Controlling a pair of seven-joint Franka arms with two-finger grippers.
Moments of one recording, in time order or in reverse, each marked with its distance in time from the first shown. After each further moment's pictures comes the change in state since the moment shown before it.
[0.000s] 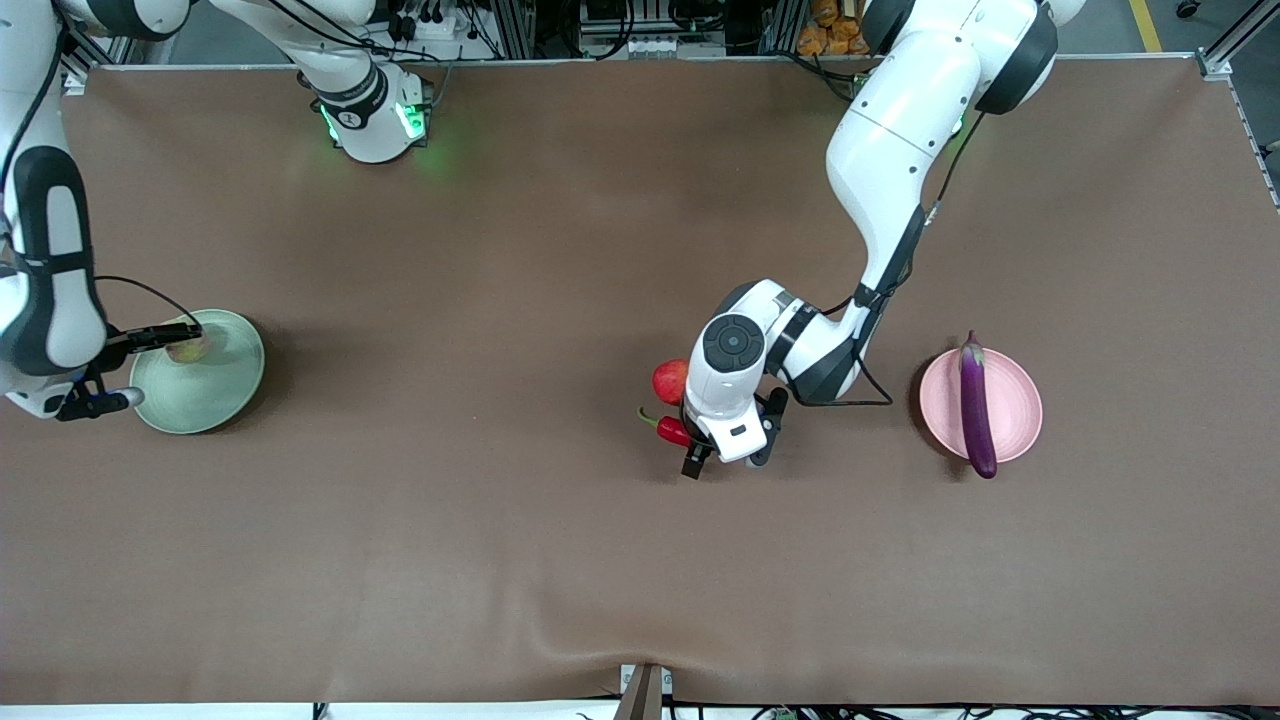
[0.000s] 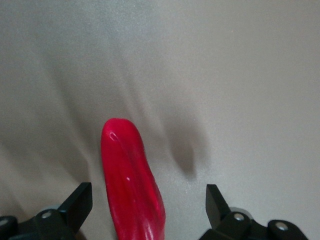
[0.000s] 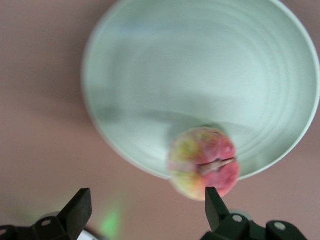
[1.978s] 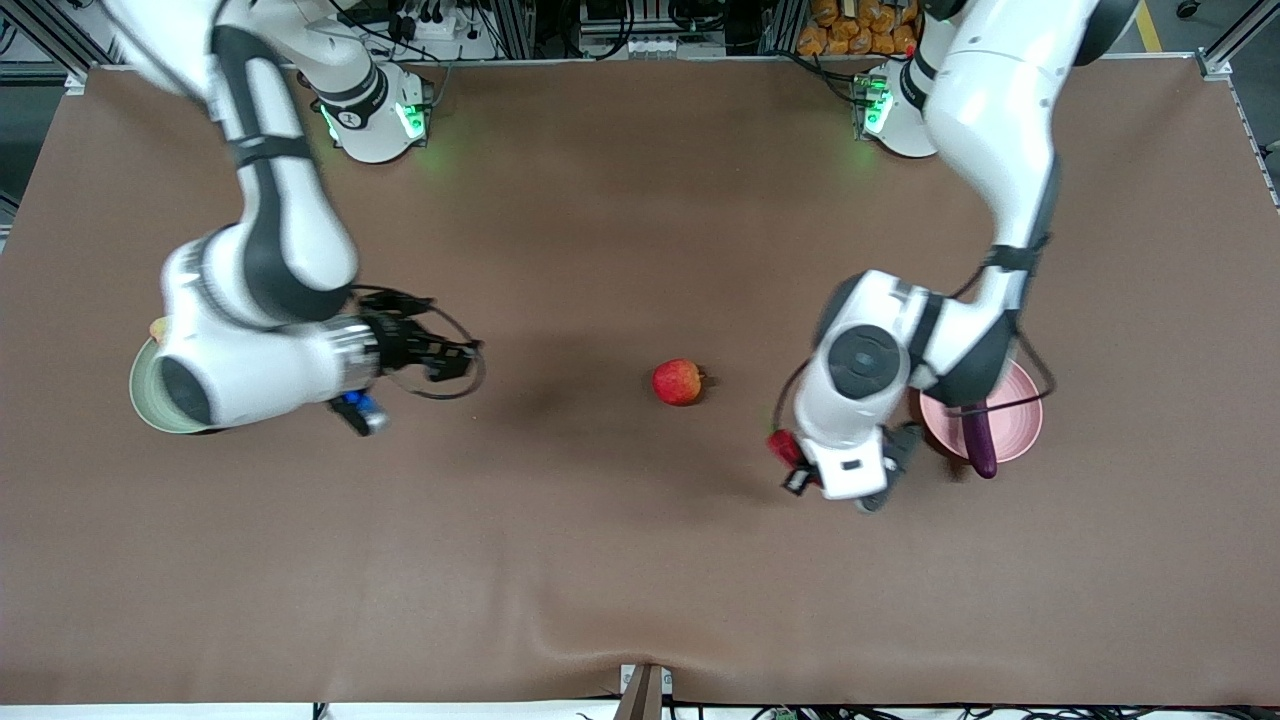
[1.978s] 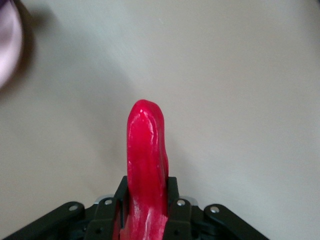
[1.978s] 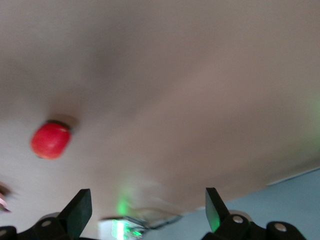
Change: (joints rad) left arm 0.177 -0.205 0.040 0.039 -0.002 -0.363 0.585; right arm 0.659 -0.082 0.023 0.127 0.574 -0.072 1.534
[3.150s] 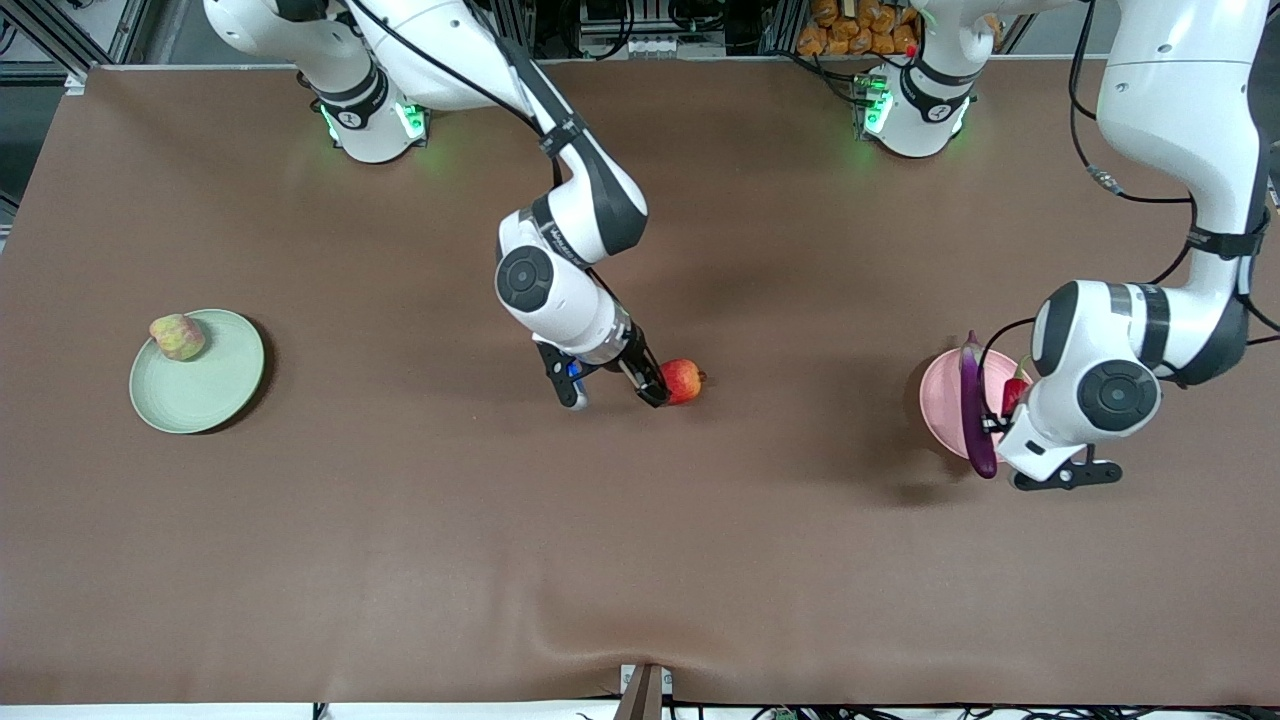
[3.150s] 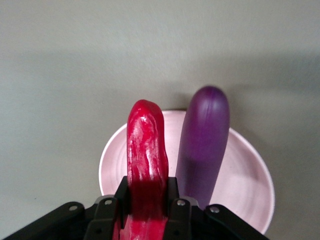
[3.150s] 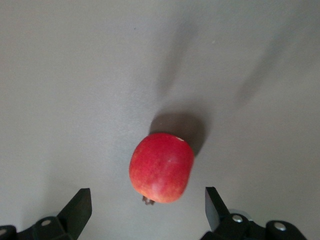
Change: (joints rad) left arm 0.376 -0.169 0.002 -0.442 0.160 0.085 1.062; right arm 0.395 0.236 0.039 -0.011 0.022 0.864 0.527
